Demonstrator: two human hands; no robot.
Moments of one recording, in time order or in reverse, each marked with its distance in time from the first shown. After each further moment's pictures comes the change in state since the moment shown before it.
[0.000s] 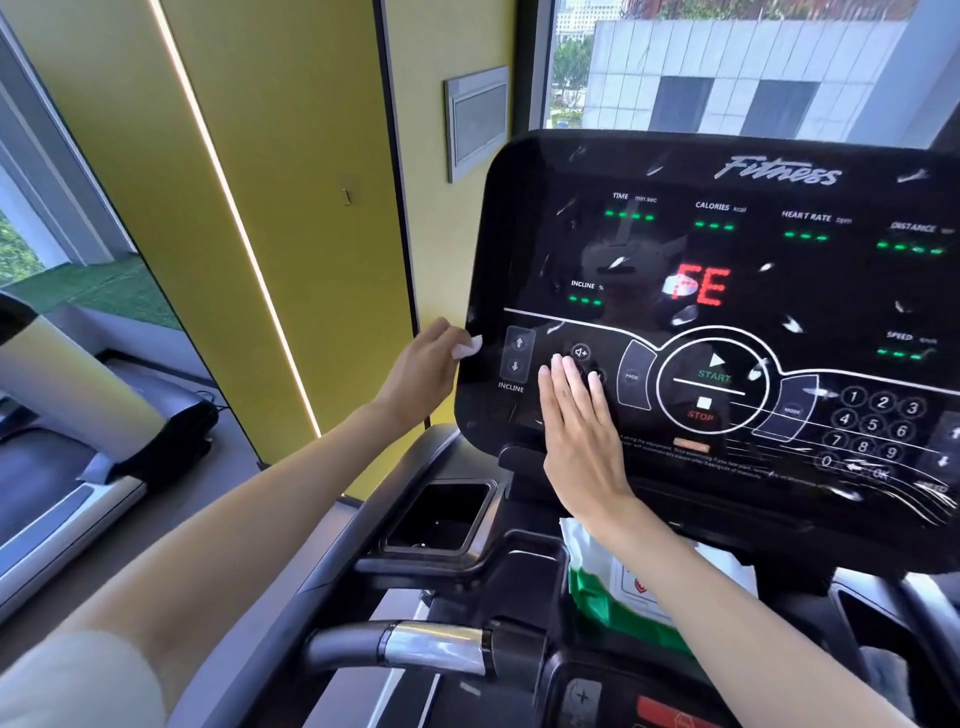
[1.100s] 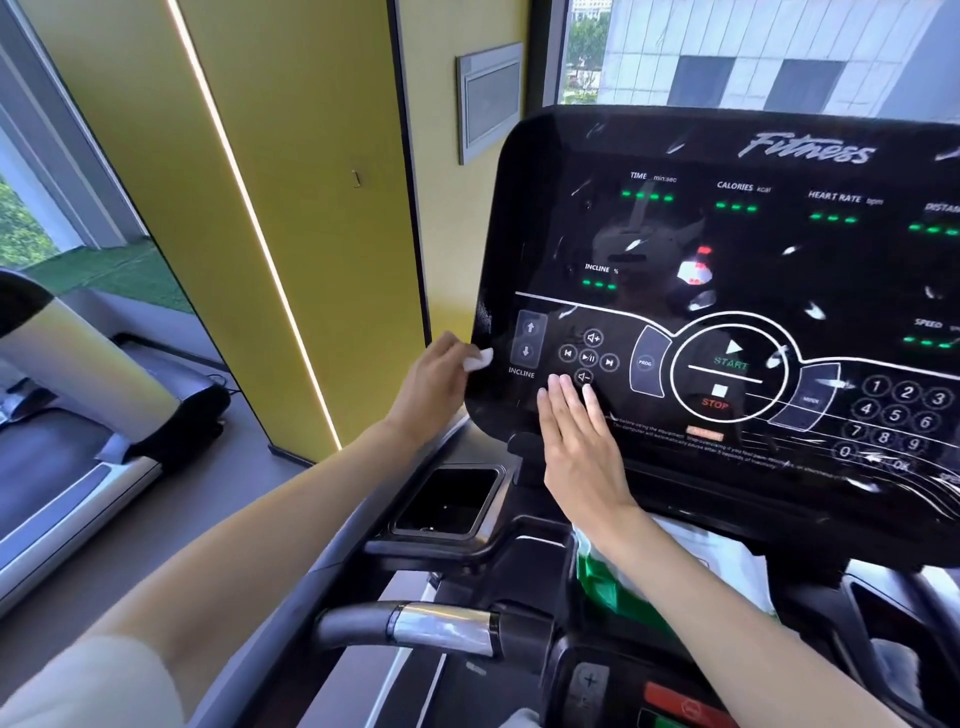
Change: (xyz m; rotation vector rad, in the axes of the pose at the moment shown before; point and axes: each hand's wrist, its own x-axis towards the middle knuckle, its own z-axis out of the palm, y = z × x) left_hand -0.029 -0.001 0.023 -0.060 0.049 -0.062; right_hand -0.021 -0.011 0.012 -0.010 -0.063 -0.070
